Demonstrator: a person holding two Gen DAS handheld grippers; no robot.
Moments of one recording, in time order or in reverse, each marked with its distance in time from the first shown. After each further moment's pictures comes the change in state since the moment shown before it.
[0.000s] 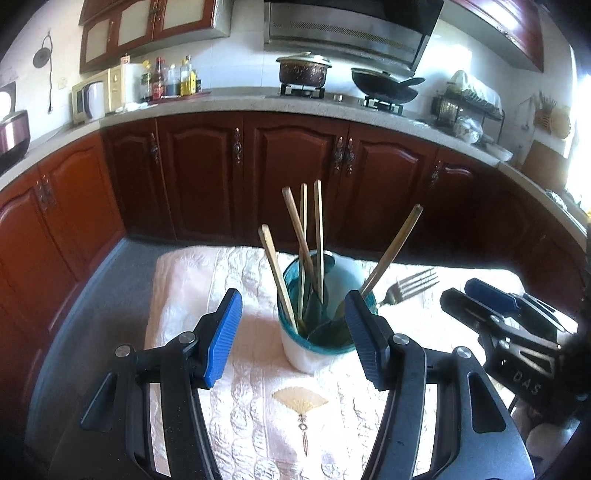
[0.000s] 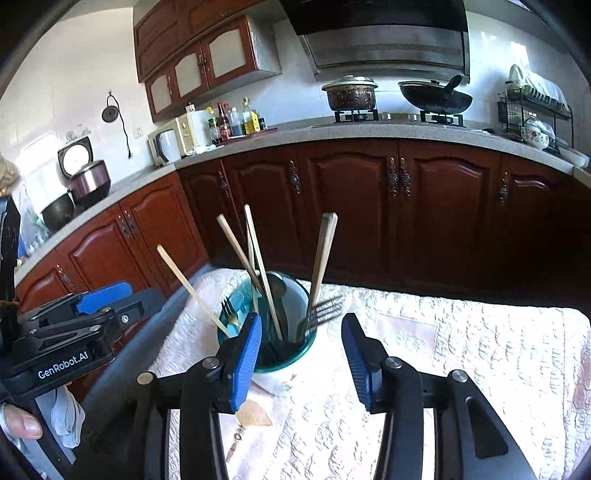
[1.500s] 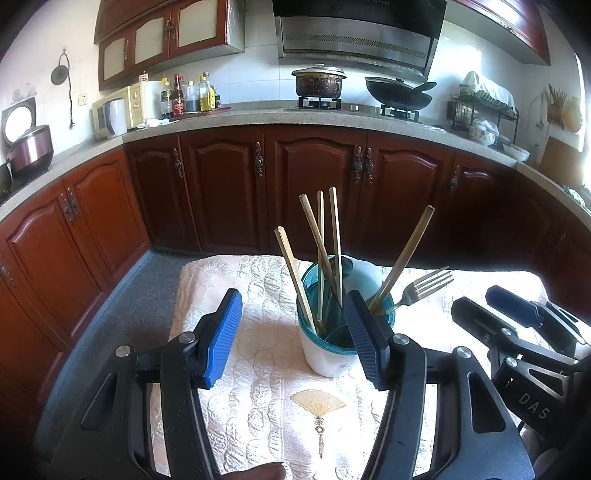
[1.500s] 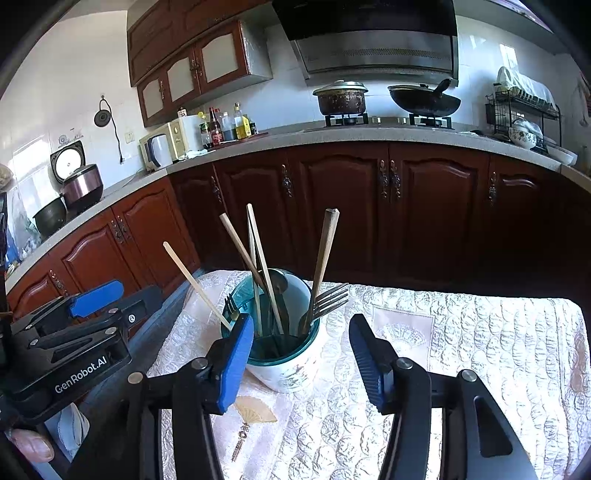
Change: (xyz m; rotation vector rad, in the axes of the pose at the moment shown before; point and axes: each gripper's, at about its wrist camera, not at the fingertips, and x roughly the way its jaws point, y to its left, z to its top) left arm -0.013 -0.010 -0.012 0.020 -0.066 0.108; right arm -0.012 0.011 -0.010 0.020 -0.025 -0.039
